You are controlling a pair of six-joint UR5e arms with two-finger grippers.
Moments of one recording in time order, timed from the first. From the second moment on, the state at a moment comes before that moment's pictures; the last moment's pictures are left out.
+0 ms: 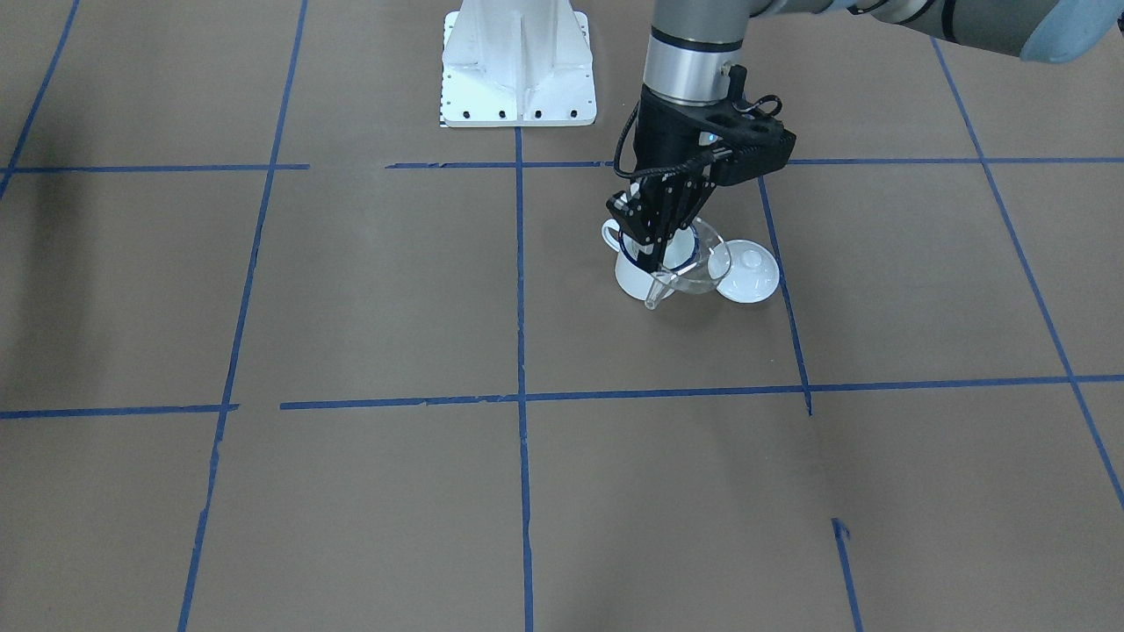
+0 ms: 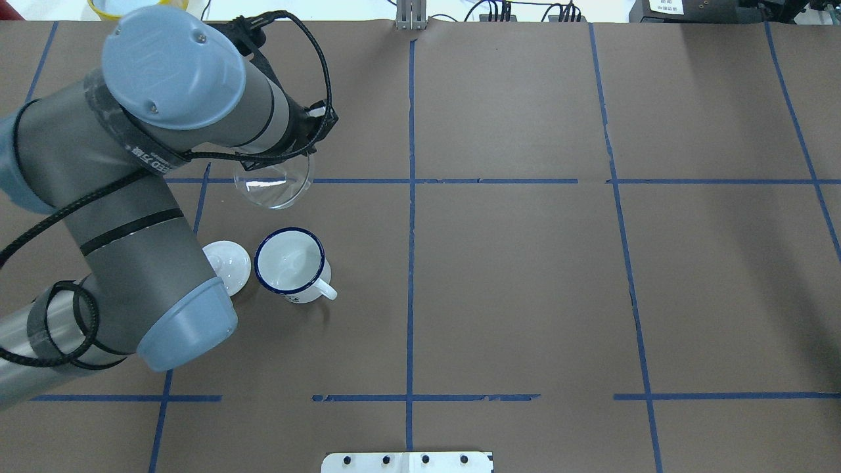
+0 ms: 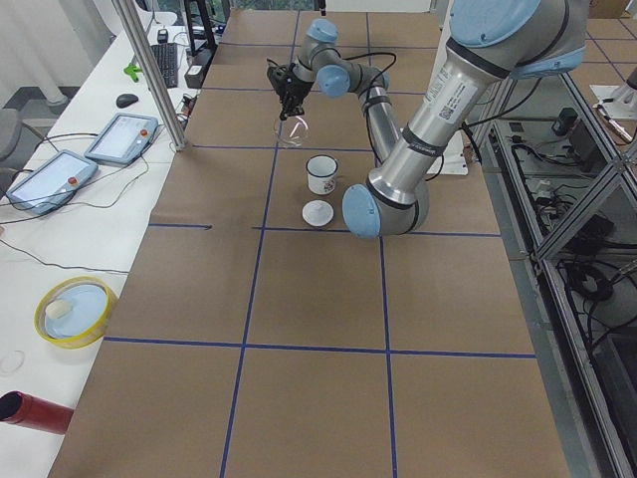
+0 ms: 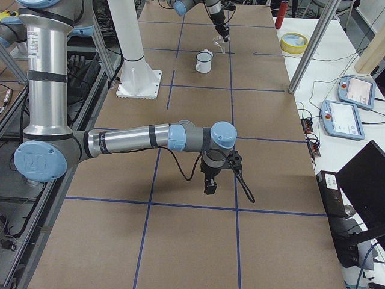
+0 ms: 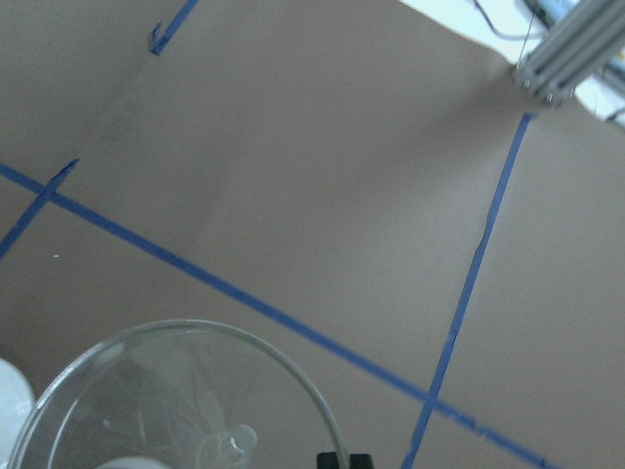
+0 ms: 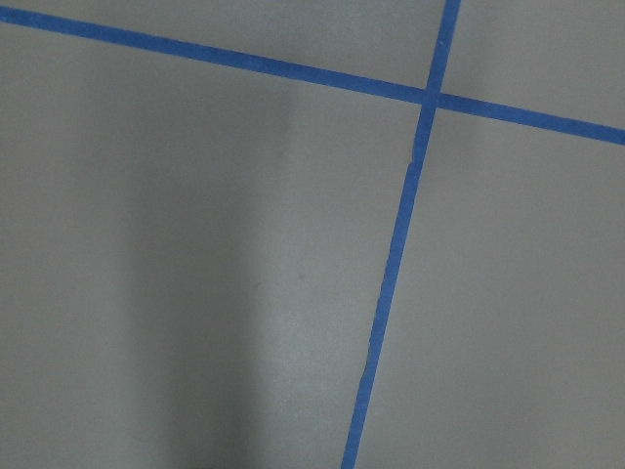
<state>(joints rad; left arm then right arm) -0.68 -2.23 -1.87 -1.62 -1.59 -1.83 1.45 -1.63 1.79 -1.79 2.31 -0.13</state>
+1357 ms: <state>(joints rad) -0.70 -2.32 -1.11 -2.38 -1.21 -2.25 1.45 -1.63 1.79 -1.79 2.31 -0.13</state>
